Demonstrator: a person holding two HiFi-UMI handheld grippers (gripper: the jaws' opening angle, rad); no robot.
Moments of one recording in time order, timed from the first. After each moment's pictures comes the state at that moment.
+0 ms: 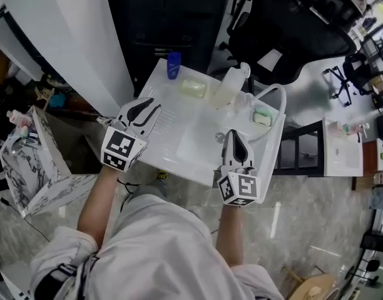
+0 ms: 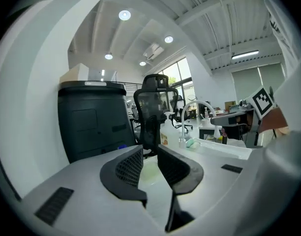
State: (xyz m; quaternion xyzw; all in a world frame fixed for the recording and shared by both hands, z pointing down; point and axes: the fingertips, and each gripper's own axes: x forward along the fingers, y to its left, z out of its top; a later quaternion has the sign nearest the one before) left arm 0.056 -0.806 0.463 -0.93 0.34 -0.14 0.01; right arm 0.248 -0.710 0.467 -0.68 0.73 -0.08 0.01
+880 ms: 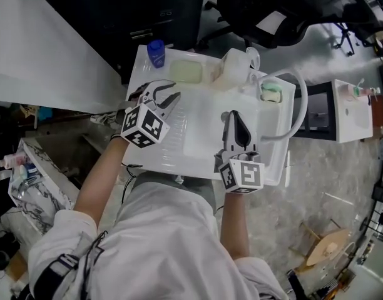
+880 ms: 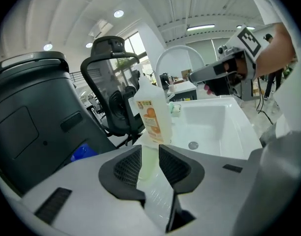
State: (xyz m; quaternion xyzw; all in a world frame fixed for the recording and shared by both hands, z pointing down) left arm 0.167 -0.904 0.582 -0.93 0.11 -0.32 0.14; right arm 0.271 -0.801 0.512 -0.73 0.67 -0.13 0.00
